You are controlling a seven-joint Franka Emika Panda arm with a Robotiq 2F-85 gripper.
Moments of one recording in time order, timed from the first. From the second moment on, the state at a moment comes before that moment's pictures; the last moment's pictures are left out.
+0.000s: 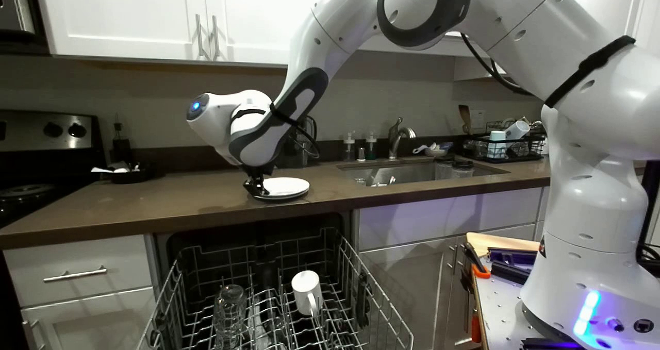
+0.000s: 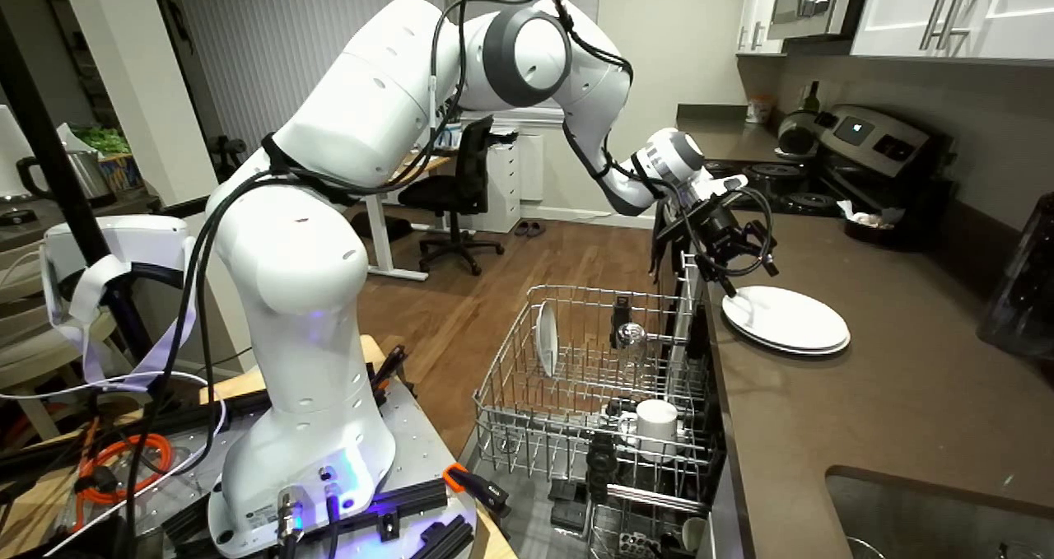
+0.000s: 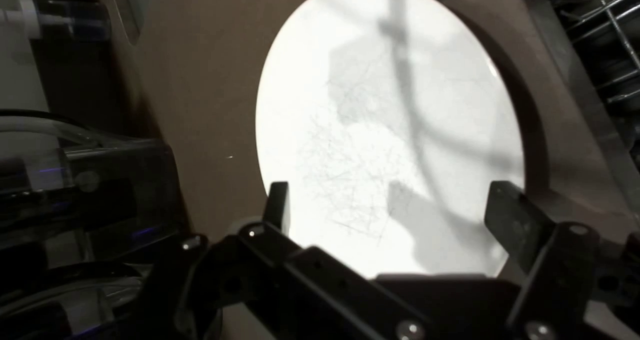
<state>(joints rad) 0.13 0.80 -0.17 -1.43 -0.84 2.05 0.42</state>
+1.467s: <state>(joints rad) 0.13 0.80 -0.18 -1.42 -0.84 2.12 0.42</state>
